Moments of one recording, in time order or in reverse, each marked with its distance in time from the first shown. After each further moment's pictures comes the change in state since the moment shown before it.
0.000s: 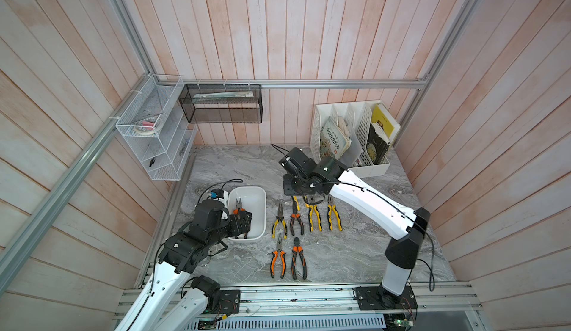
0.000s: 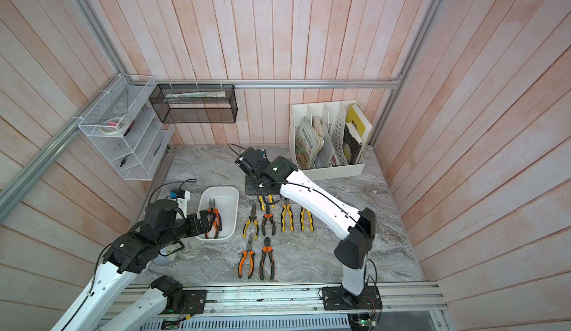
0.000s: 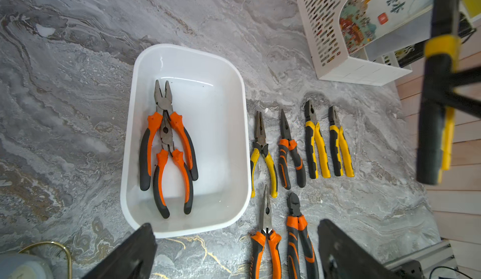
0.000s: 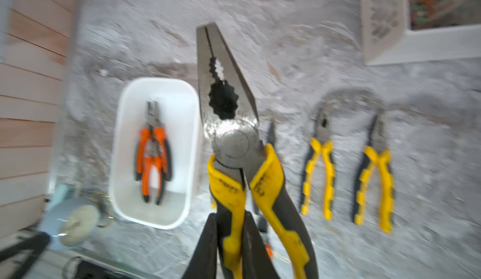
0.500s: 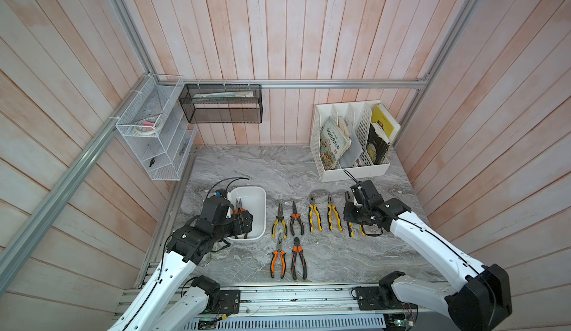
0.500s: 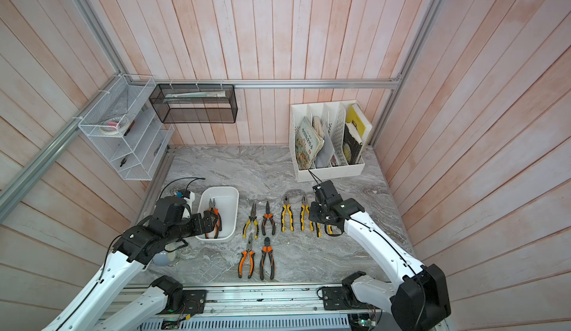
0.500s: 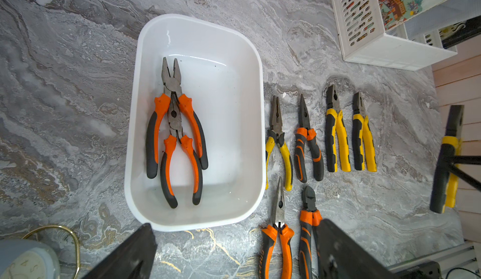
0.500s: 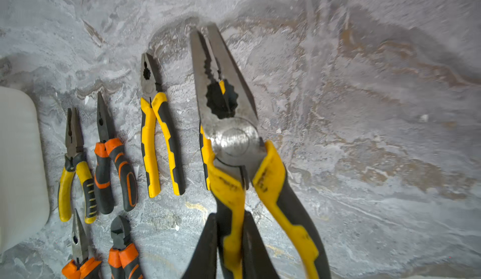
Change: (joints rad) left arm 0.000 0.075 0.000 -0.024 -0.011 -0.008; right arm -0.432 -0.554 -0.933 0.365 -0.174 -0.125
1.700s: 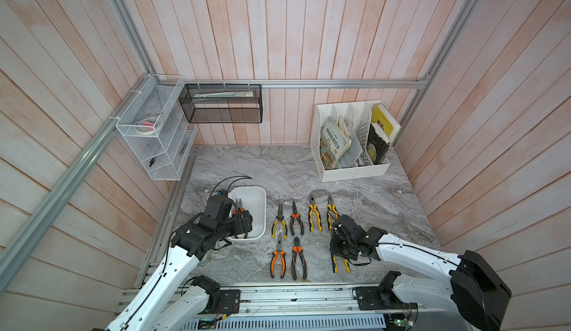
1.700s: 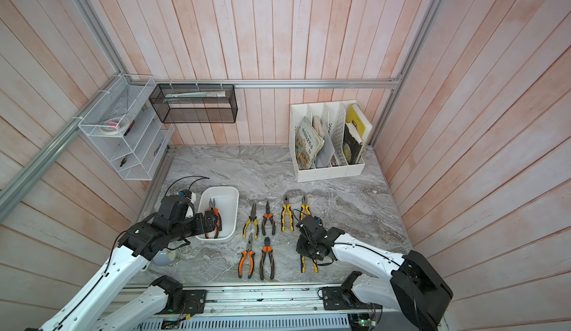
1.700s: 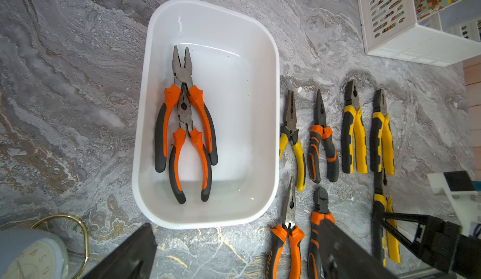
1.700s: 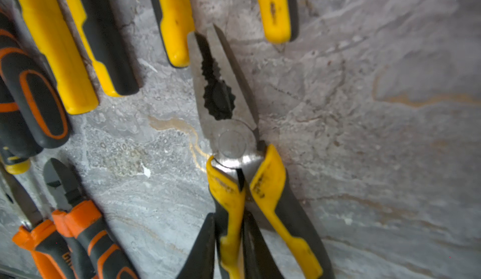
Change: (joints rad) left arm 0.000 0.035 0.000 -0.016 -0.024 -0.015; right arm 0.295 0.012 -0.343 0.222 -0.082 0.416
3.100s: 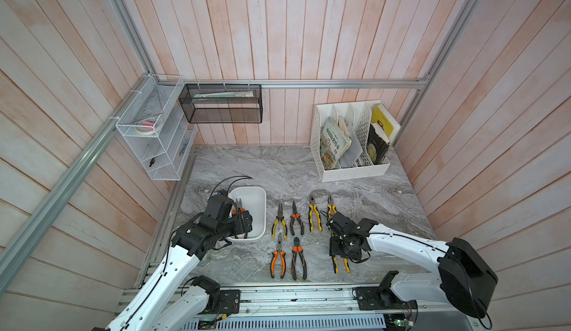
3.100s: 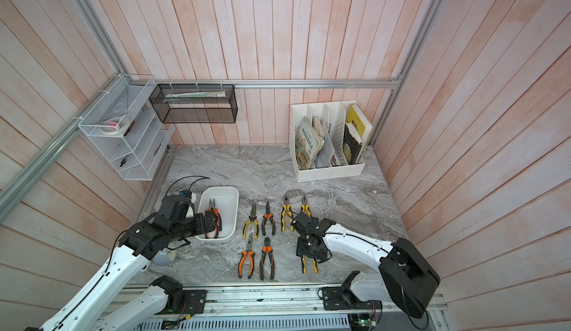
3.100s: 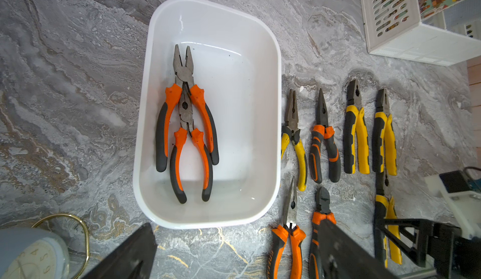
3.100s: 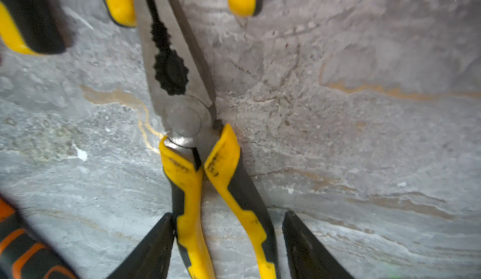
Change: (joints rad) left arm 0.000 0.006 0.000 0.000 -0.003 0.000; right arm 0.023 0.127 0.124 -0.240 0.065 -0.123
